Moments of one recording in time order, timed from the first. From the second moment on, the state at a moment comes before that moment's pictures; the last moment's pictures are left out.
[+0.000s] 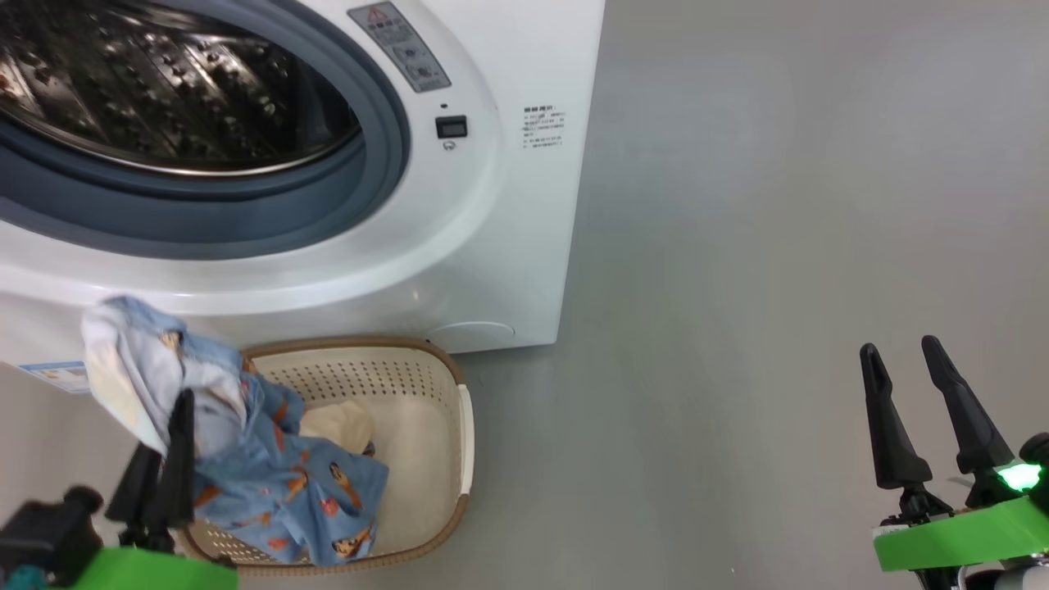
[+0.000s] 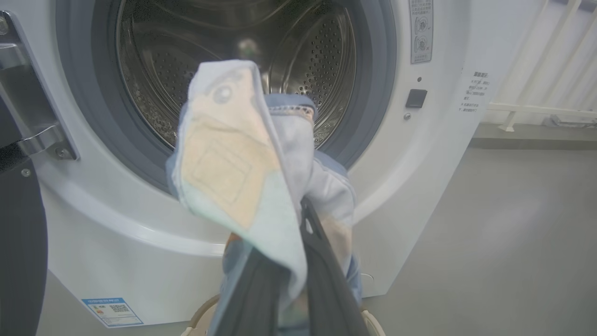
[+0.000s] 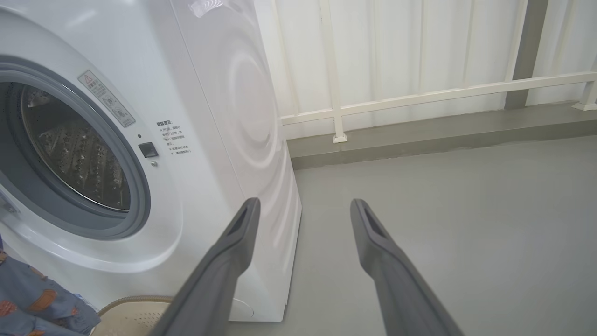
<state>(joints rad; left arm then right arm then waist) -0.07 0.27 -0.06 0.13 -0.40 -0.08 -0.23 0.03 -0.23 0.04 -0.03 0.45 0.13 -0.25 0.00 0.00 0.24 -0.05</state>
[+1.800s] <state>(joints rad) -1.28 0.50 -0.22 1.06 -0.37 -0.13 -0.13 -0.20 -0.16 0.14 -0.05 0.44 0.13 -0.25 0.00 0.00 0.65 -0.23</state>
